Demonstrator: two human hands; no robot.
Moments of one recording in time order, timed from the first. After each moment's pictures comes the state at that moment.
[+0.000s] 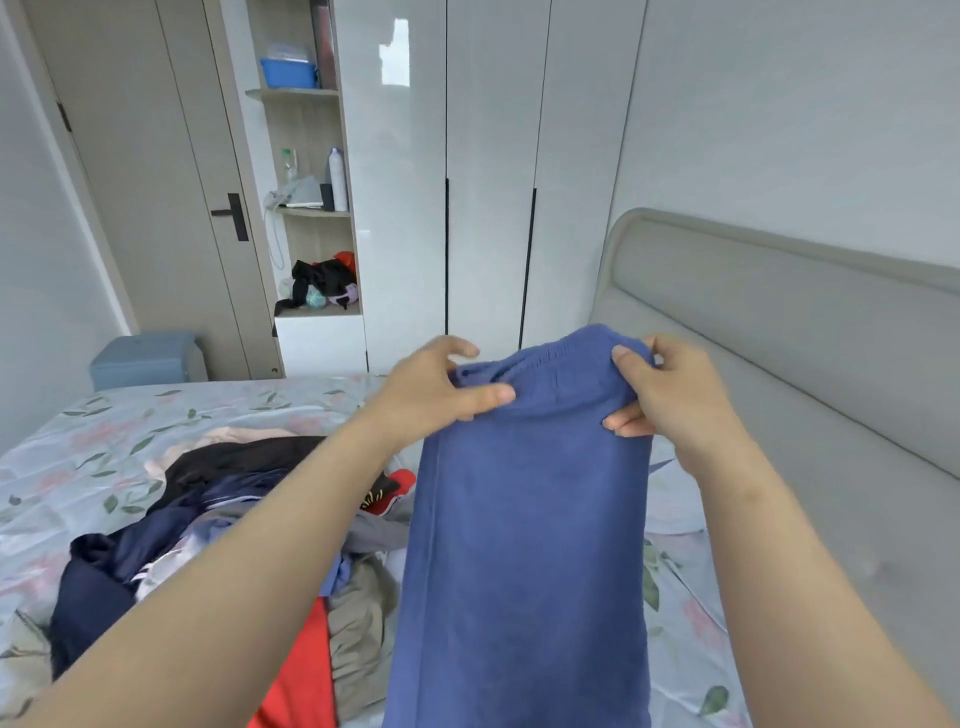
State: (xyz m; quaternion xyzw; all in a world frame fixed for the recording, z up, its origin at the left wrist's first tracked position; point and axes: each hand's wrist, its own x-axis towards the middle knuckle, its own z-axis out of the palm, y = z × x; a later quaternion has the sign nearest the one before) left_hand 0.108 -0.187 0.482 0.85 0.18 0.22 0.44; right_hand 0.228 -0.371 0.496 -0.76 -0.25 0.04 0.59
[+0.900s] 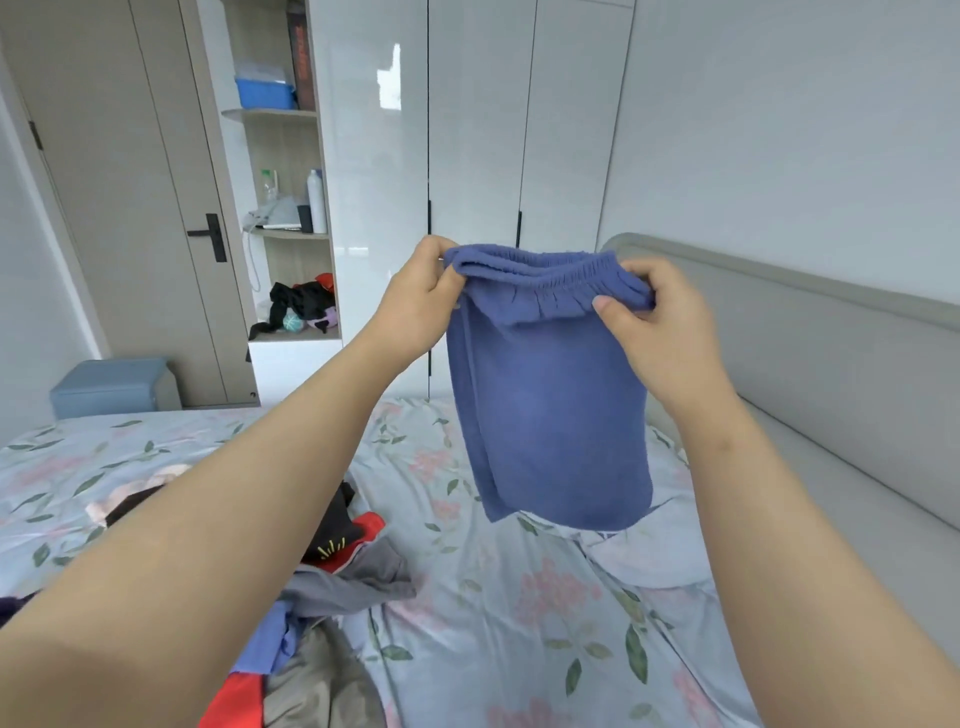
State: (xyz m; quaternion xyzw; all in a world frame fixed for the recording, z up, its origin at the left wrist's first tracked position) left_hand 0.241 -0.150 0.551 0.81 0.08 0.41 0.42; right_hand 0.334 -0.343 0.545 -0.70 -0.39 -0.14 0.58
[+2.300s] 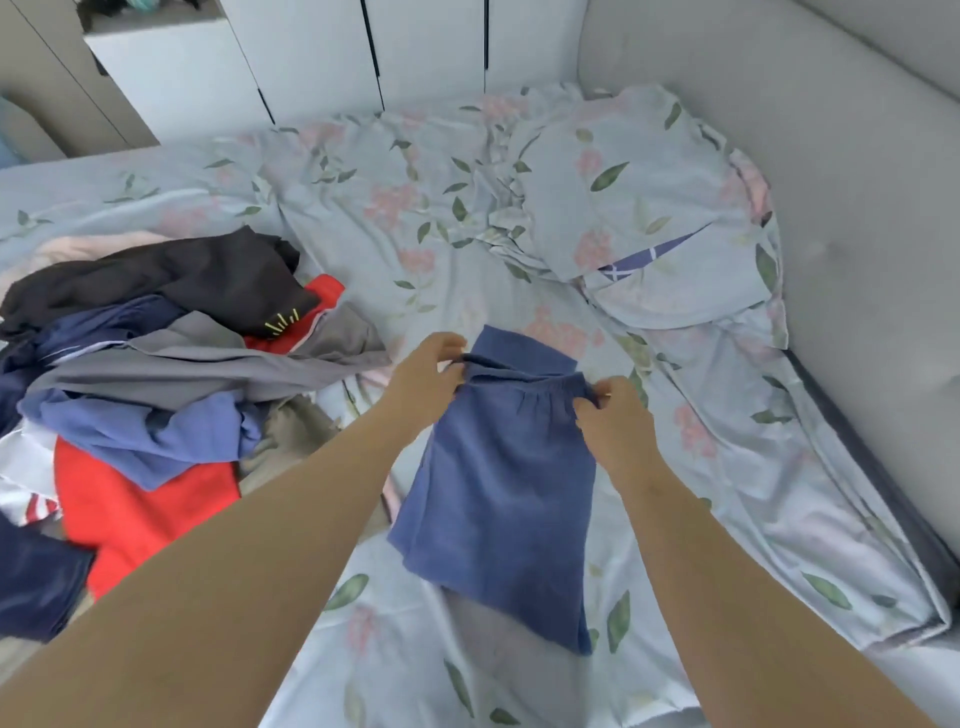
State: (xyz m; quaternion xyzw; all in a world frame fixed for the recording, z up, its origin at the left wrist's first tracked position) left_hand 0.300 -0.158 0.185 0.75 0.35 0.02 0.56; right_hand 0.379 -0.343 0.176 -0.86 -0.05 0.24 0.44
